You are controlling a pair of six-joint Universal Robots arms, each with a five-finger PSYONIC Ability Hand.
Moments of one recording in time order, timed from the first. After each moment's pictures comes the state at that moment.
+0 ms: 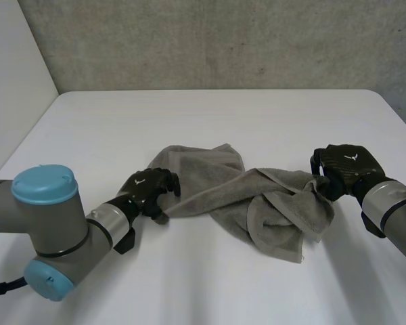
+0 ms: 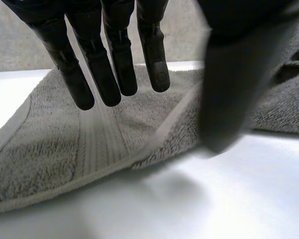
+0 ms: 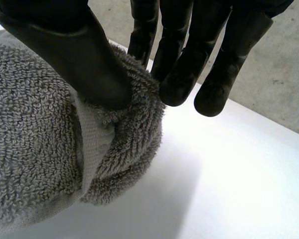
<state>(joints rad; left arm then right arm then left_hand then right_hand) 4.31 -2.14 -1.69 3.51 -1.27 3.00 1.73 -1.31 1.78 -0.15 1.30 2.91 0.66 0.67 0.68 0.68 0.48 1.28 1.28 1.31 1.34 1.14</state>
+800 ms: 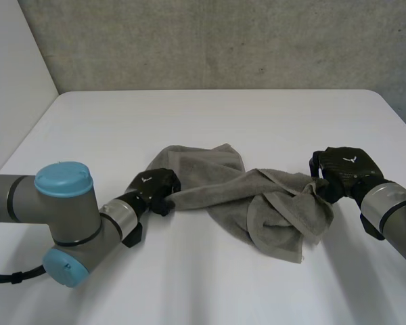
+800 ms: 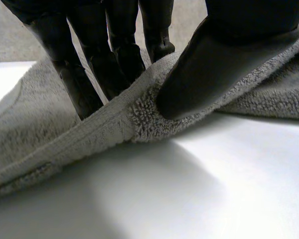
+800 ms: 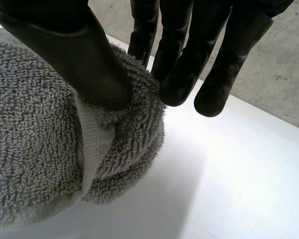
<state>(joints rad) 4.30 -2.26 -1.56 3.50 -1.27 3.00 1.74 -1.31 1.78 -0.15 1.30 2.91 1.31 1.32 1.32 1.36 1.14 1.28 1.28 1.31 1.33 1.14</state>
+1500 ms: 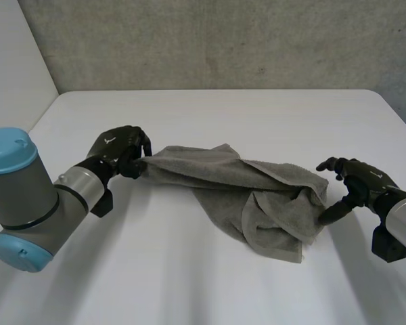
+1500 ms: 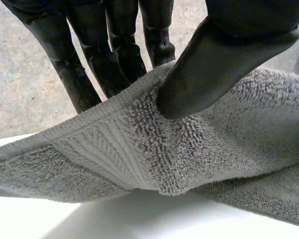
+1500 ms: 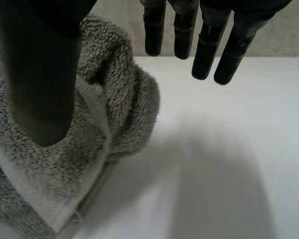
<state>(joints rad) 4.39 -1.98 -1.64 3.47 -1.31 2.98 1.63 -1.41 1.89 -0.04 1.25 3.27 1.31 1.32 1.32 1.36 1.14 0.35 0.36 0.35 0.34 0.19</state>
